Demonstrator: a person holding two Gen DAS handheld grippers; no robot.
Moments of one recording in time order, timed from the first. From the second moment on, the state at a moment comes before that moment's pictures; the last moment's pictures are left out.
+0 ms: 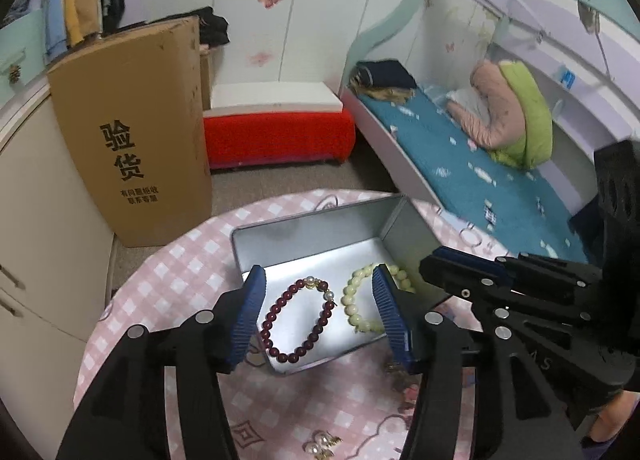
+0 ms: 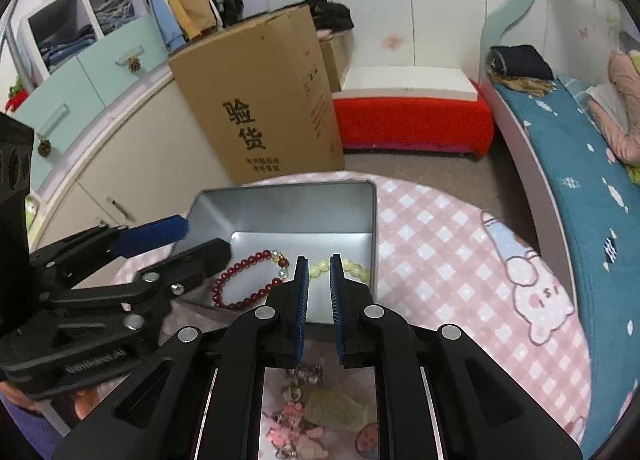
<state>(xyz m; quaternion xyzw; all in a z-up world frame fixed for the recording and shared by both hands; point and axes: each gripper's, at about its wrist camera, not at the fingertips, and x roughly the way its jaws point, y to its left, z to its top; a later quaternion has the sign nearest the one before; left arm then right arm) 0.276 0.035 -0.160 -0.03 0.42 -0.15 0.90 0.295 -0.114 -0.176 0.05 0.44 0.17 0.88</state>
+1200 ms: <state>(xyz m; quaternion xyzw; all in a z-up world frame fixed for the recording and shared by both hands) 0.129 0.040 -0.241 0.00 0.44 -0.08 0.90 0.159 -0.140 -0.218 0.03 0.43 0.11 0.89</state>
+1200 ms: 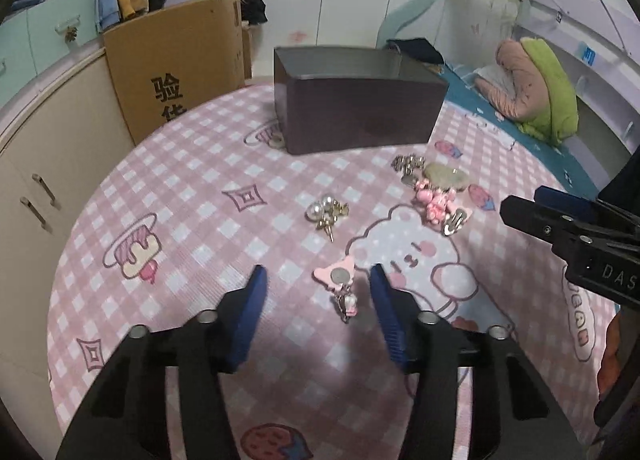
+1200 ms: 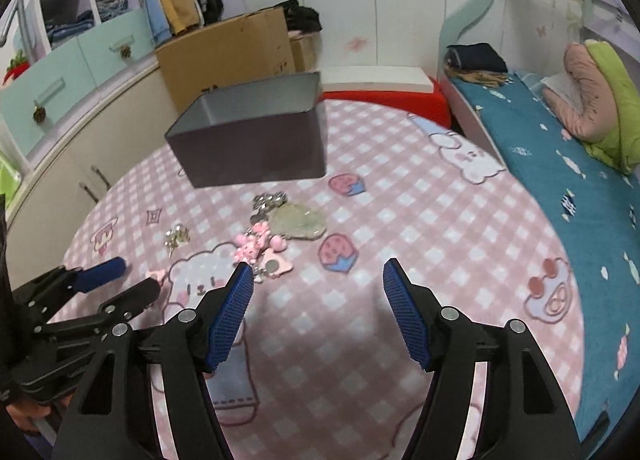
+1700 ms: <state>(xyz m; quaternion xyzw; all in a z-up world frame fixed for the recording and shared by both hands) 0.130 0.054 -0.236 -0.01 0.42 -0.10 0.90 0.177 -0.097 -0.244 -0.02 0.45 0.13 0.88</state>
